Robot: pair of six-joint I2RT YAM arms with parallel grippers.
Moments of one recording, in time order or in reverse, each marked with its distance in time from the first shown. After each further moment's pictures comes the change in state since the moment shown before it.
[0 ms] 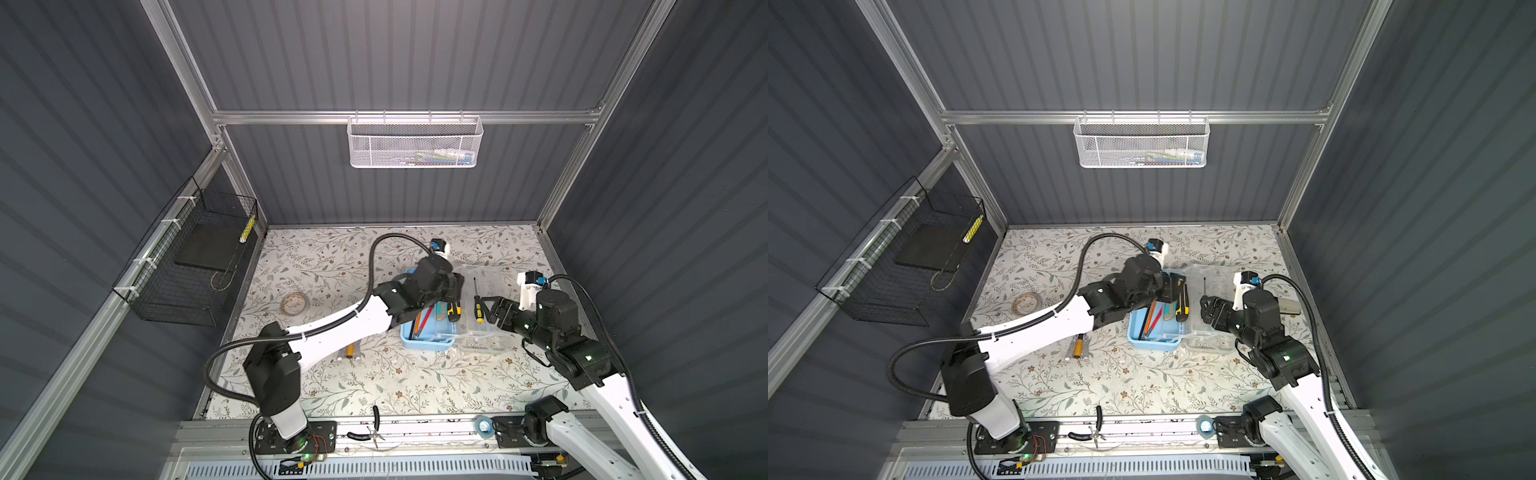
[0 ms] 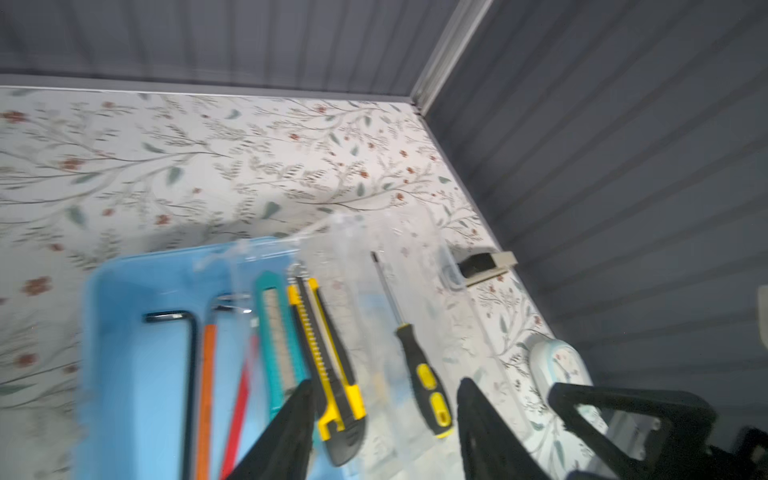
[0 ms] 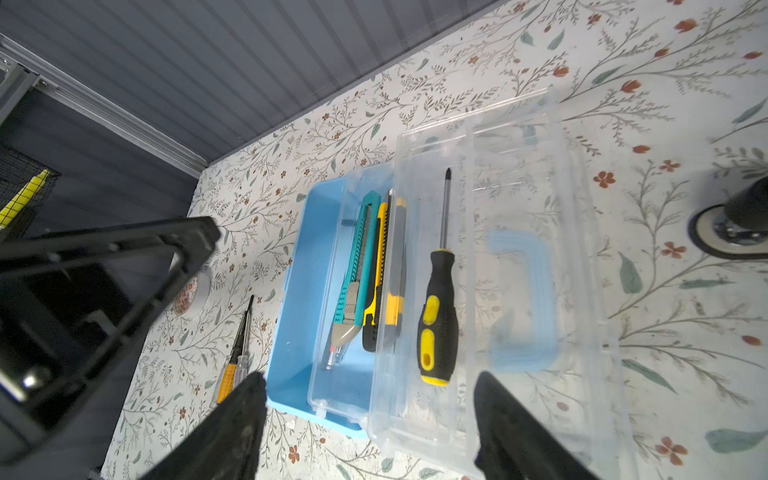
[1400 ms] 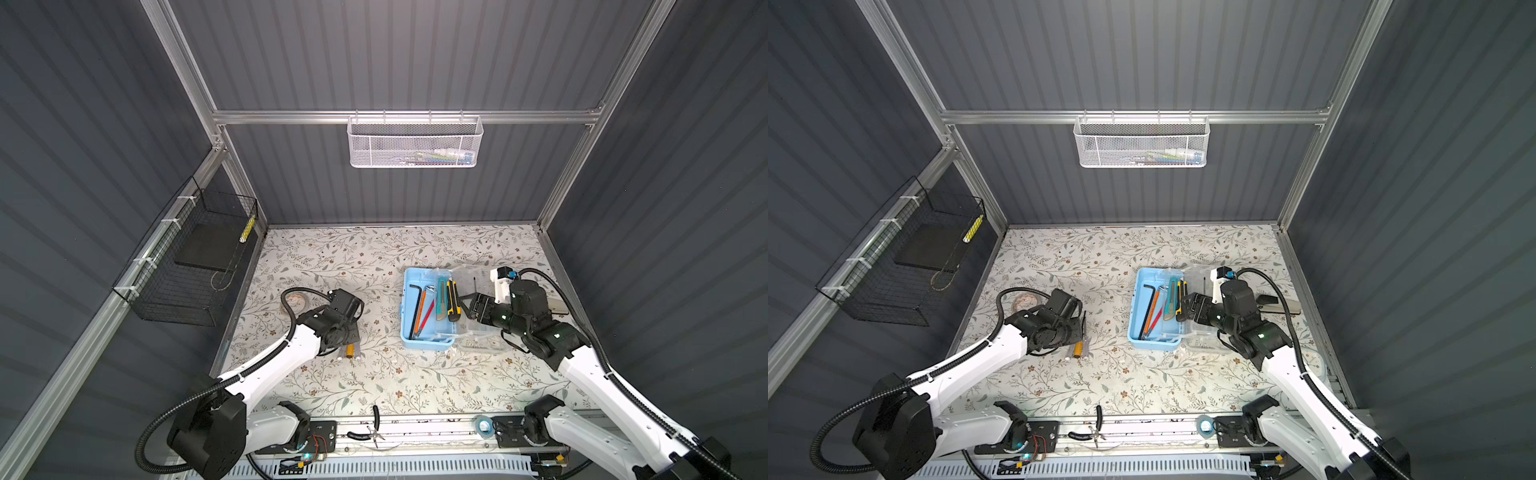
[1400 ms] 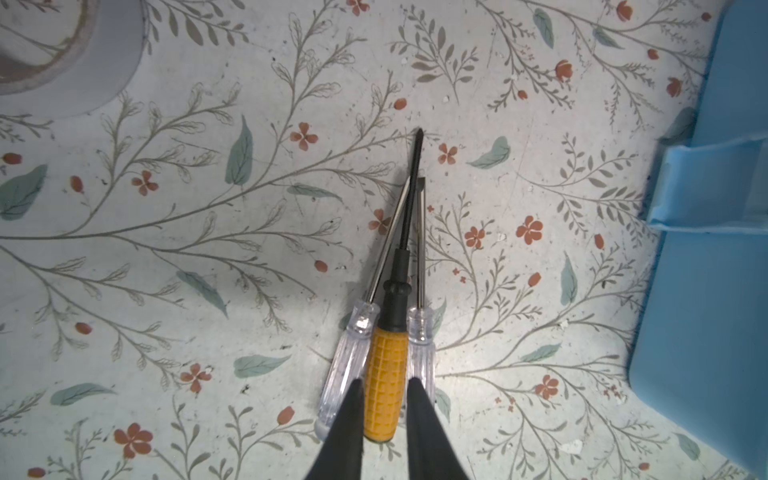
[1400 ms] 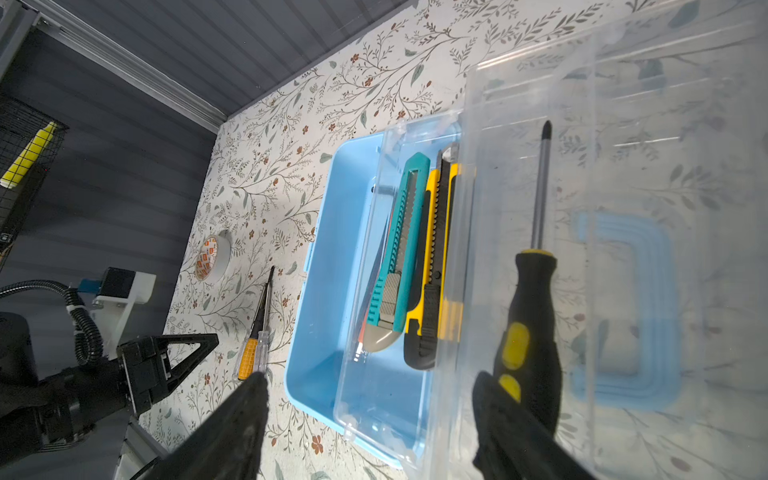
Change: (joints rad) left arm 0.371 -0.414 -0.639 -0.418 -0.015 -0.101; right arm 0.077 0.201 -0.033 0.187 -0.076 0.040
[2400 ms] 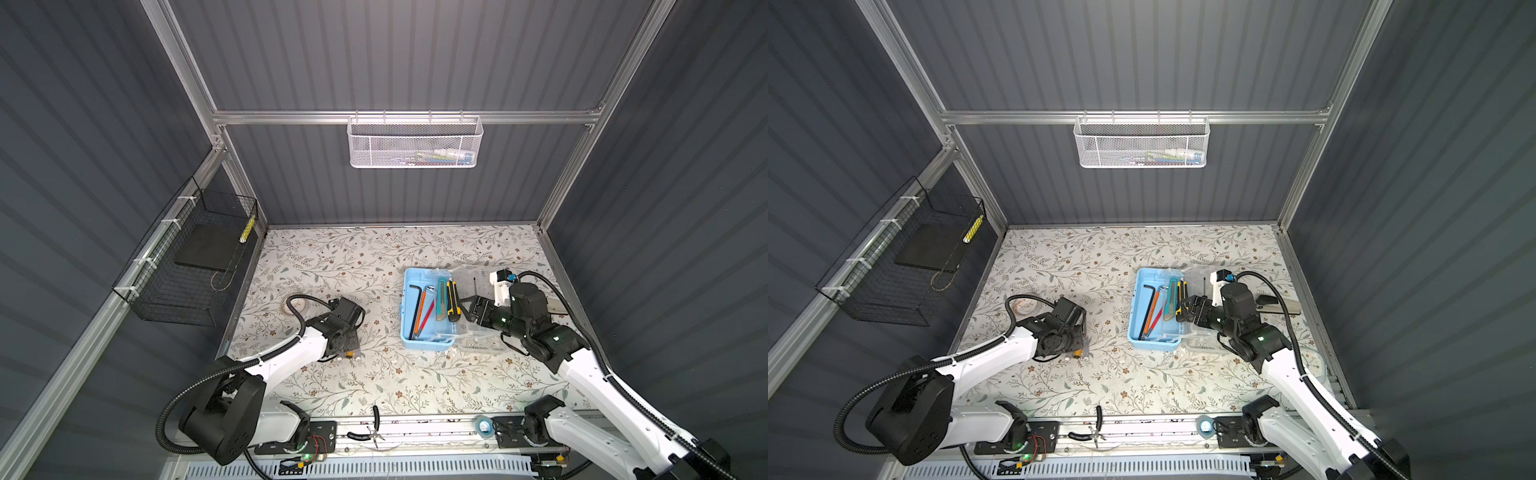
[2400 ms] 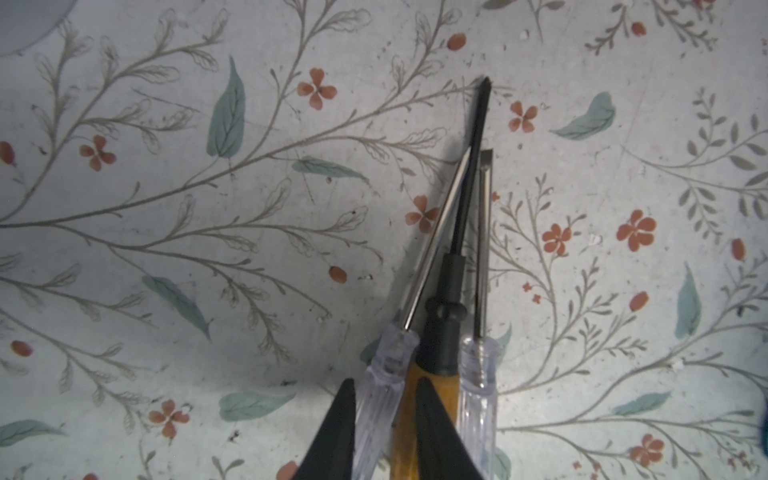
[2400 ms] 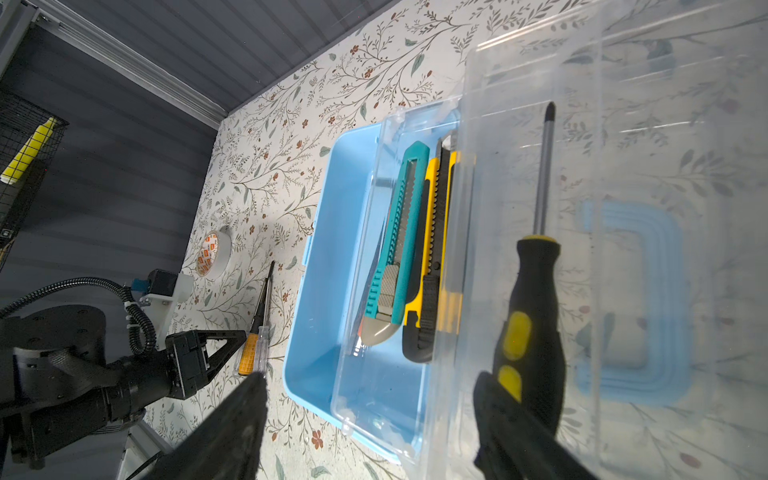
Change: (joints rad) left arm 0.014 0.105 -0.104 0.150 -0.026 0.002; right arm 0.000 -0.017 -0.032 0.016 -0.009 0.009
